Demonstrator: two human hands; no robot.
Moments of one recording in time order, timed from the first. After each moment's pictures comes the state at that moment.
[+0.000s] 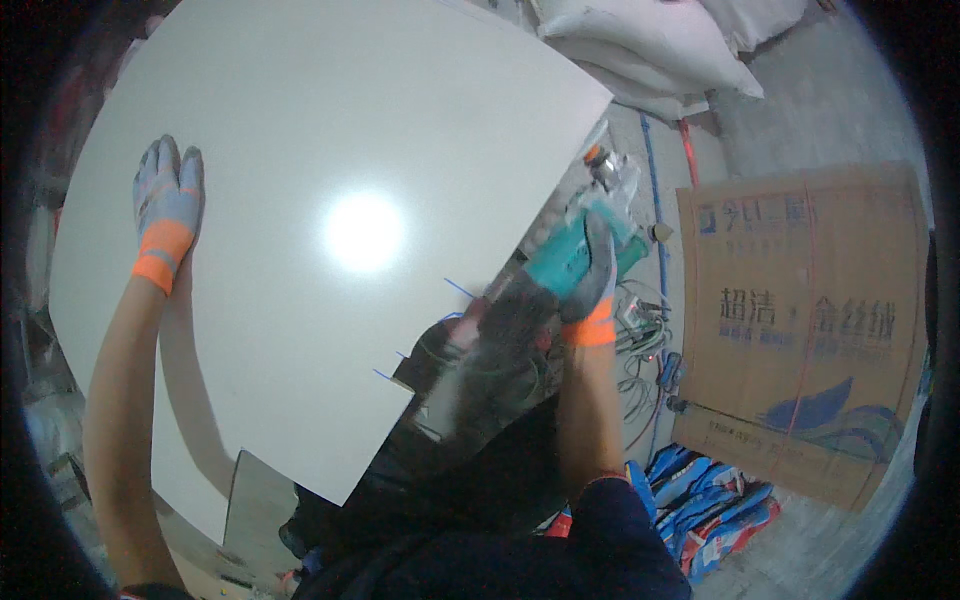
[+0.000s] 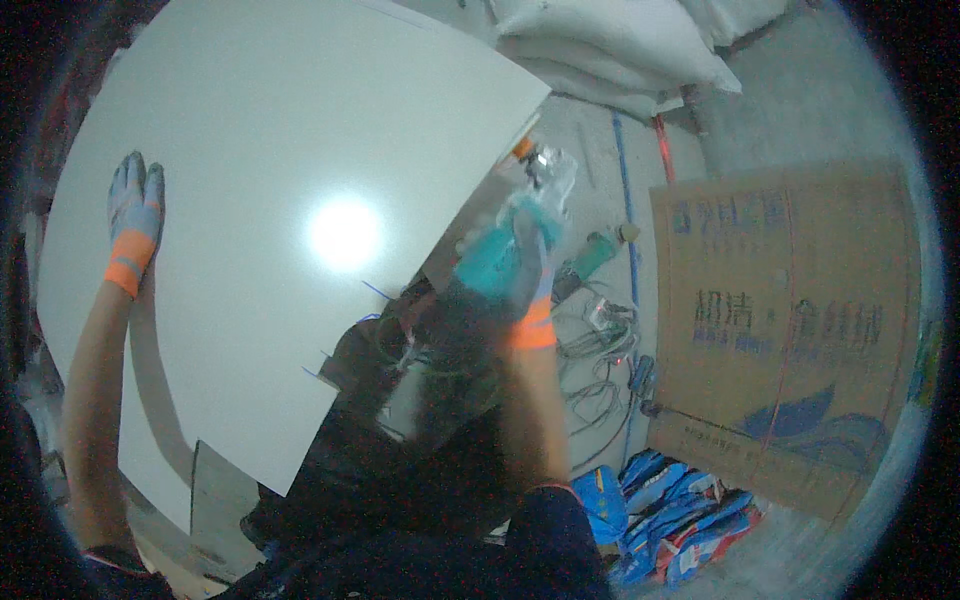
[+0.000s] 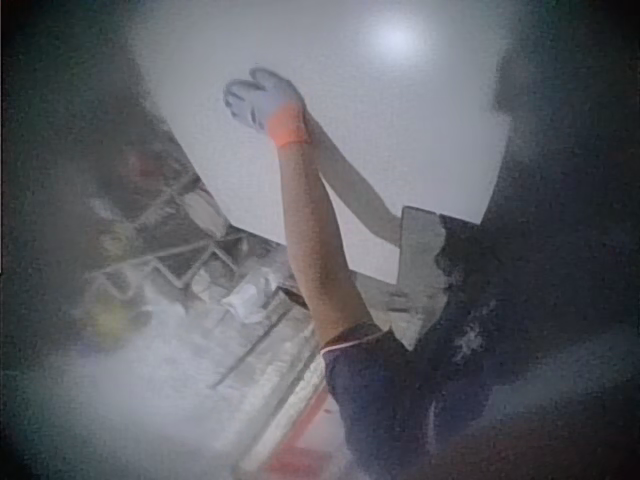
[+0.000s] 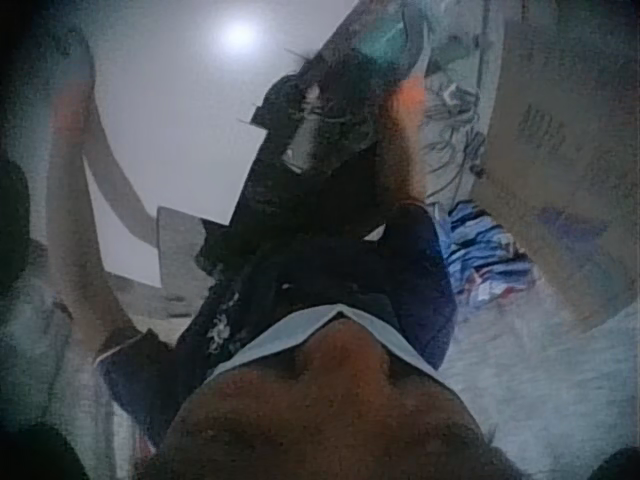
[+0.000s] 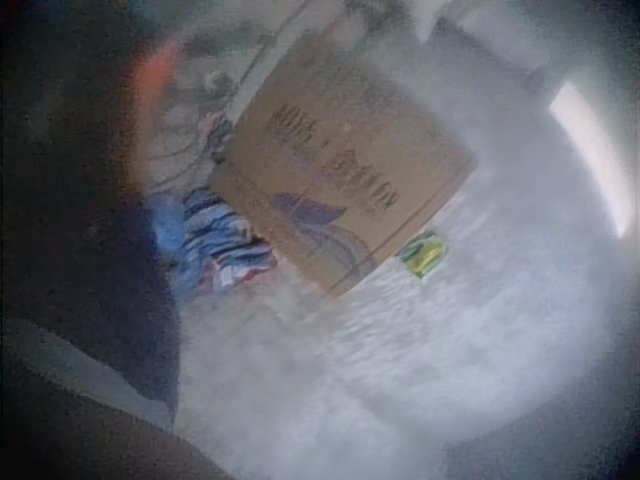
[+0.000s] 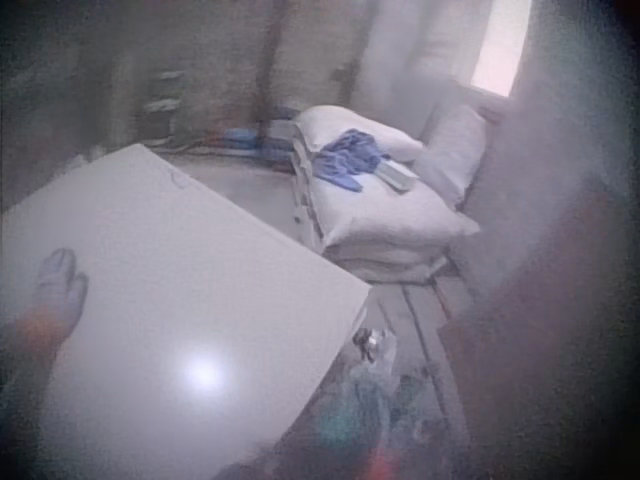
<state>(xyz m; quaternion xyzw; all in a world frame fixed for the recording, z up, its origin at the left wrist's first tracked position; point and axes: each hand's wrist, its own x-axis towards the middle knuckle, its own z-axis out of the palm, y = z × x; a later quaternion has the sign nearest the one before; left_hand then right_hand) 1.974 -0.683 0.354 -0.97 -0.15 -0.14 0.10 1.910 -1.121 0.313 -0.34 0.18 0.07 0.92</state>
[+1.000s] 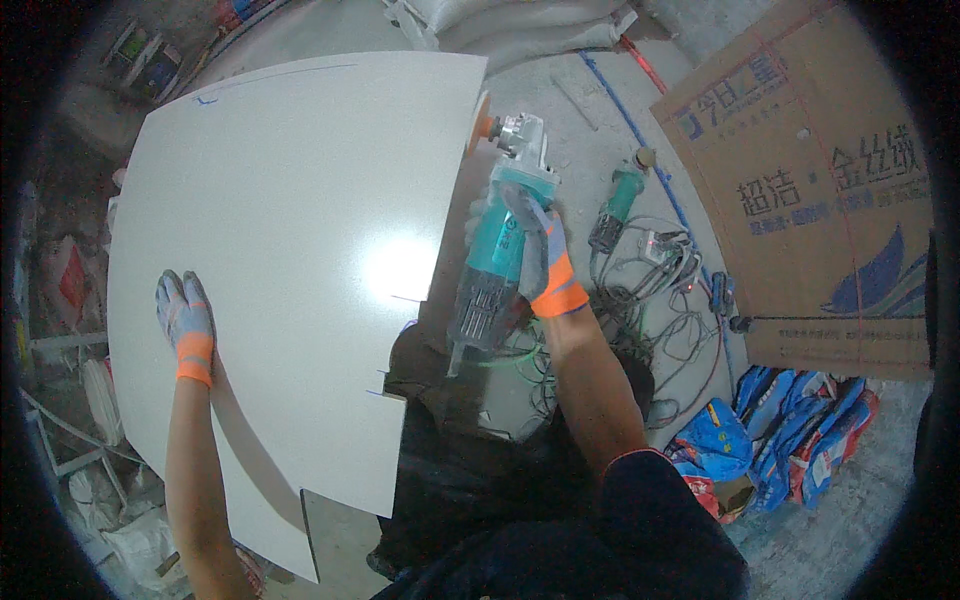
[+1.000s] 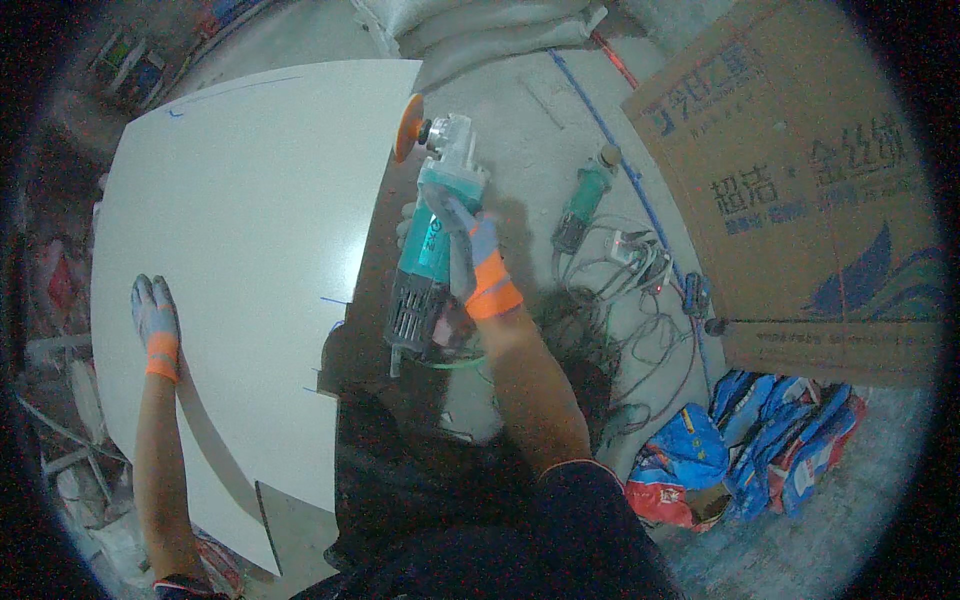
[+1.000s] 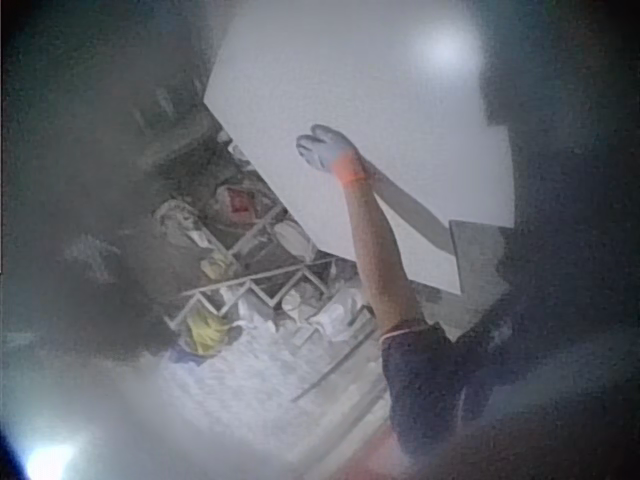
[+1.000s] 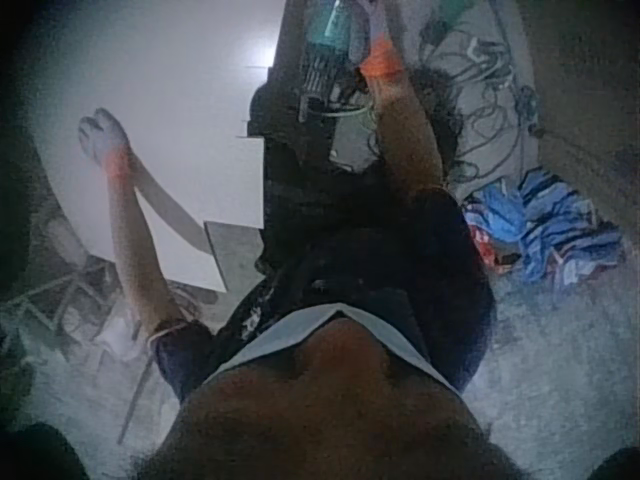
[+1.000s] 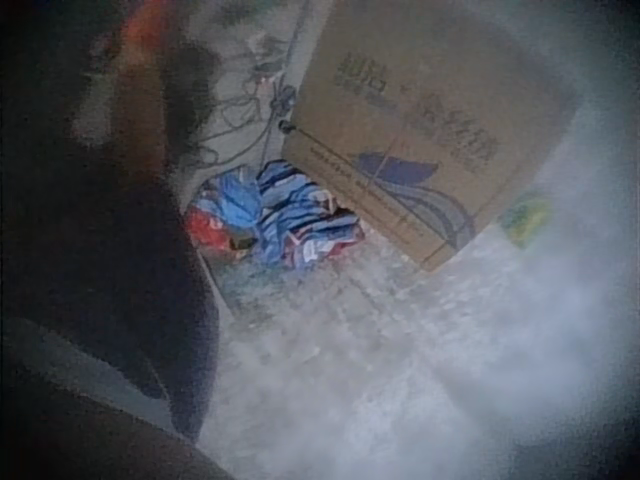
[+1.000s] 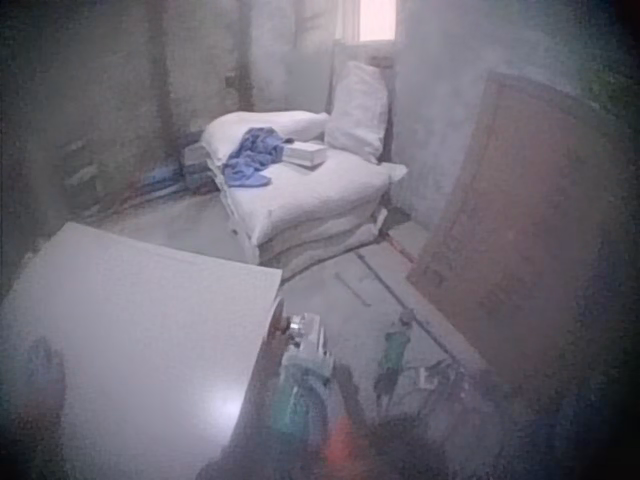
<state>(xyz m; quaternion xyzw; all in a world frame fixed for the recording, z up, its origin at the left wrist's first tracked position) 1.973 -0.679 0.356 -0.98 -0.13 -0.13 0.04 1.891 -1.107 0.316 -0.31 0.15 0.03 0.94</state>
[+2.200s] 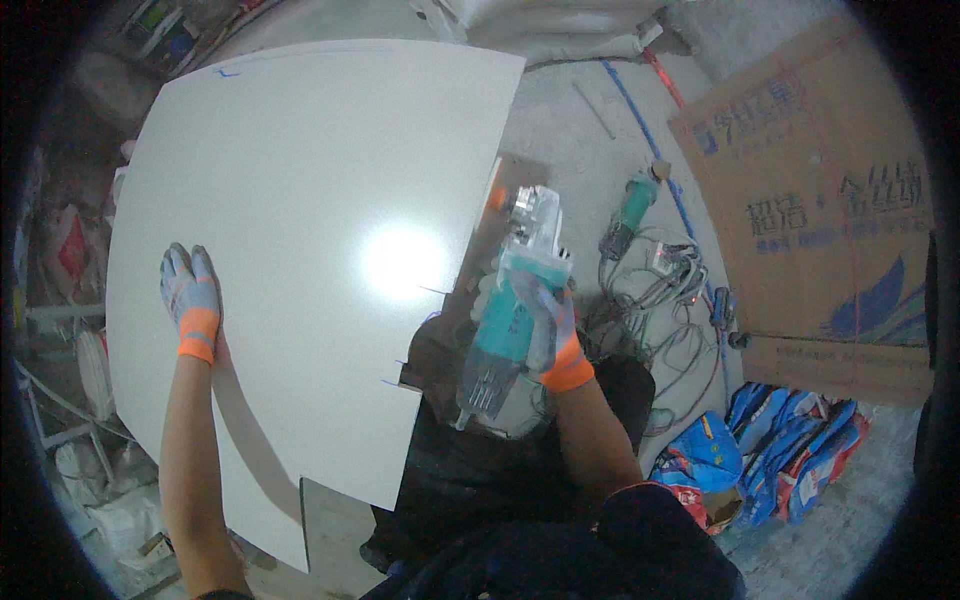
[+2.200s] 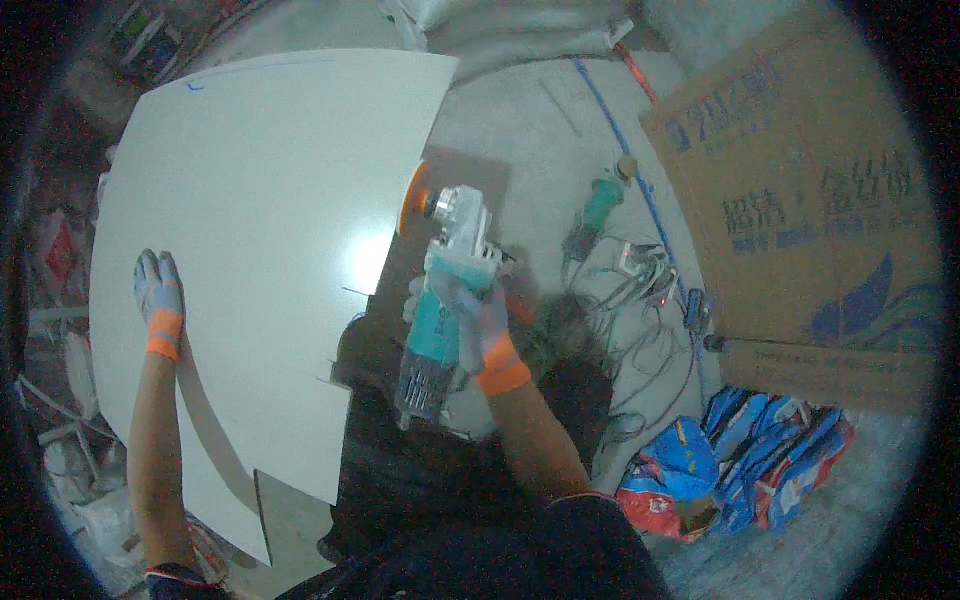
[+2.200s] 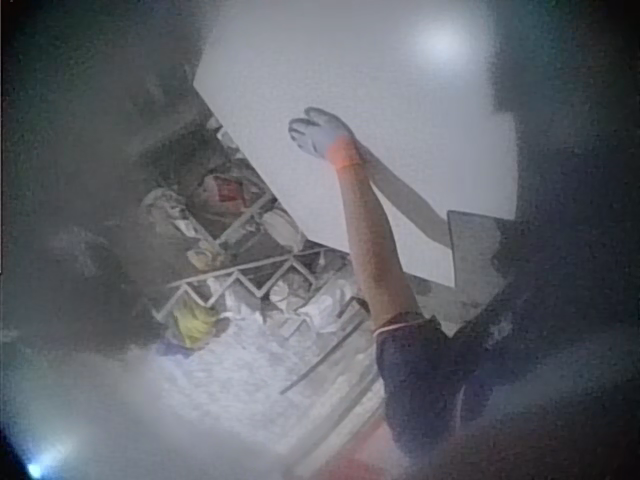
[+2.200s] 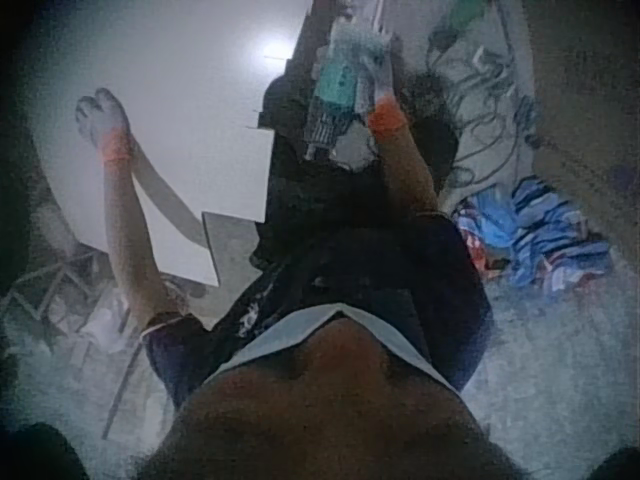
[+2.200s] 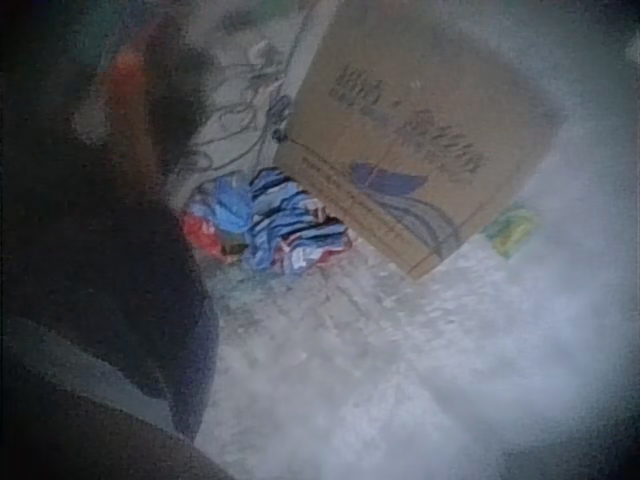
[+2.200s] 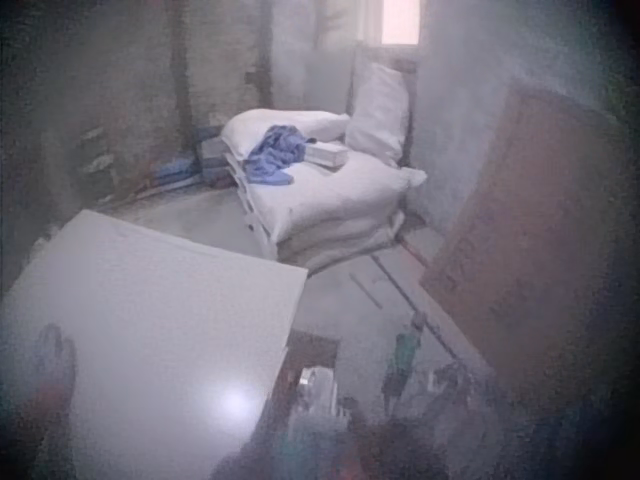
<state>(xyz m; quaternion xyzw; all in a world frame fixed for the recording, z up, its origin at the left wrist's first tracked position) 1.973 -0.681 0.354 -0.98 -0.15 -0.12 0.05 1.839 -1.085 0.295 -0.17 0.11 0.12 0.97</state>
